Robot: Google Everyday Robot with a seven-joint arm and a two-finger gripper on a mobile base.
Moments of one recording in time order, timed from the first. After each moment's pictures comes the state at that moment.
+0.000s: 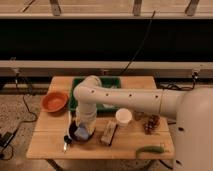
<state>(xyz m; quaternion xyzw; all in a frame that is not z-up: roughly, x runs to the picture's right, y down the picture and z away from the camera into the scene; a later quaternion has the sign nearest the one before) -0.110 0.204 0.733 -0.33 -0.28 -0.41 0.80</state>
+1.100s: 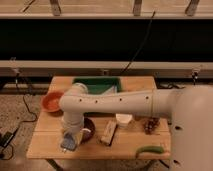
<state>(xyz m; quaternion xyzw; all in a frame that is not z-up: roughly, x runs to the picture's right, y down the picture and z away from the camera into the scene) -0.162 0.241 0.687 -0.31 -0.33 -0.45 0.76</state>
